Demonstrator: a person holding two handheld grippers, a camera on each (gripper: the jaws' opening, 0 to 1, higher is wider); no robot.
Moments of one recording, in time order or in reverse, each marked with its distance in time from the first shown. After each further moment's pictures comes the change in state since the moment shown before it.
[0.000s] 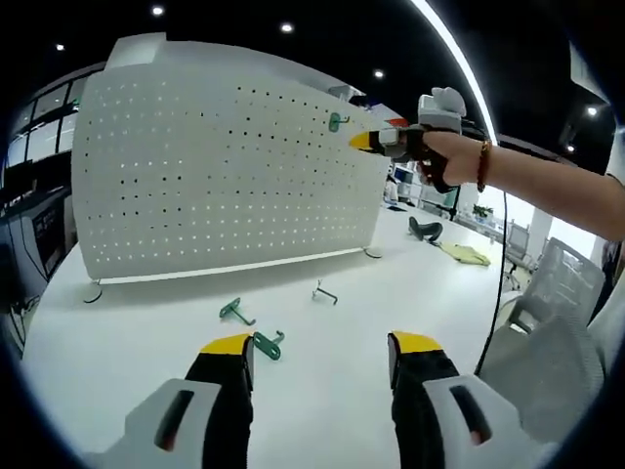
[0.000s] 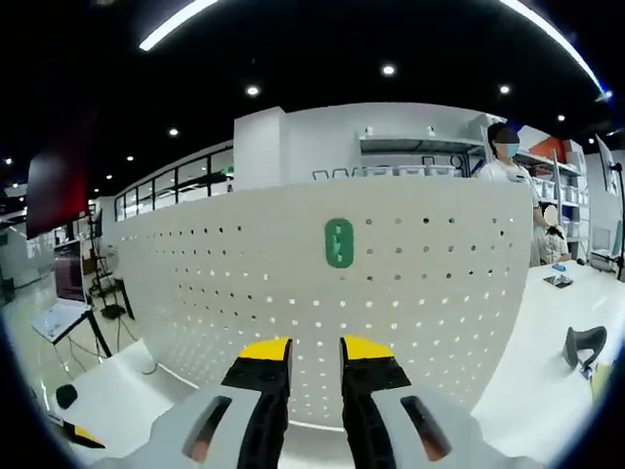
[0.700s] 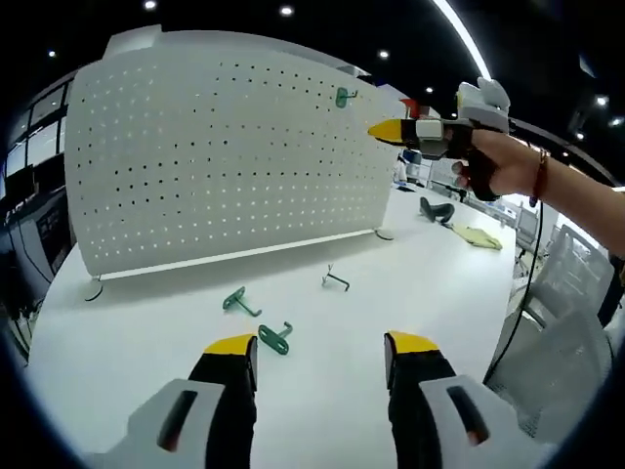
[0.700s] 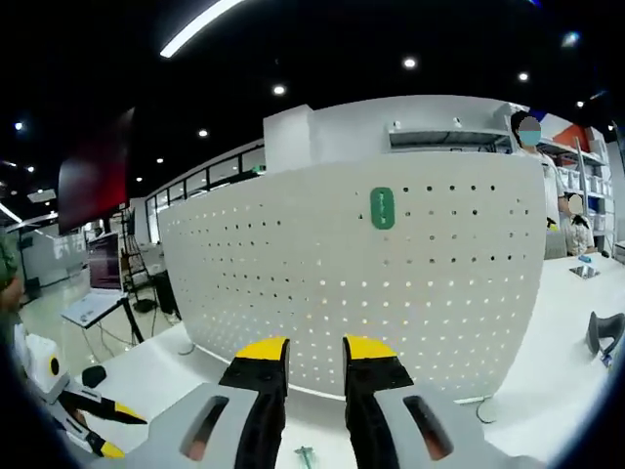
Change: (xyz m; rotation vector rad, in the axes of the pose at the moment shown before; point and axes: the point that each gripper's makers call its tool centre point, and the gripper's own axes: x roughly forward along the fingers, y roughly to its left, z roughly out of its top) left arm 0.022 0.008 -0.010 0.019 0.085 0.040; right arm -0.029 0.030 -0.030 0.013 0.011 0.145
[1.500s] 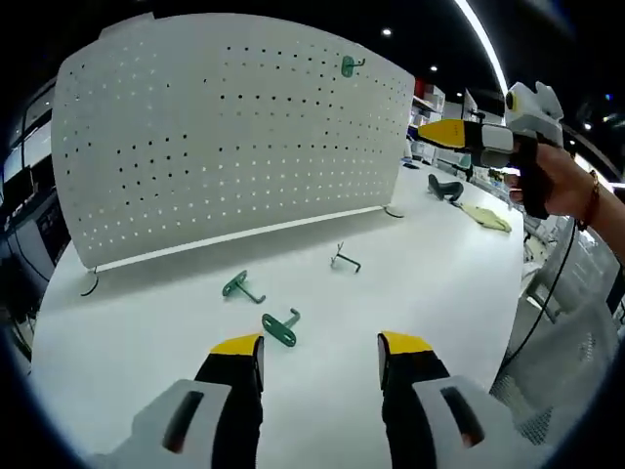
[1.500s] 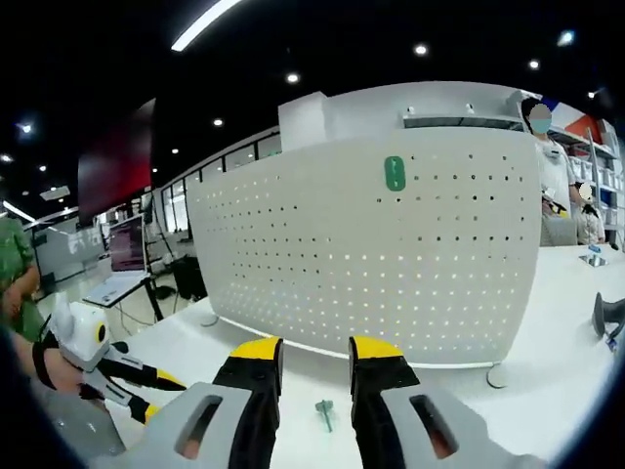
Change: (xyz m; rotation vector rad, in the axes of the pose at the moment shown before) left arm 0.020 0.011 -0.015 0.005 0.108 0.032; right arm -0.042 0.022 -0.042 0.009 0.059 0.076
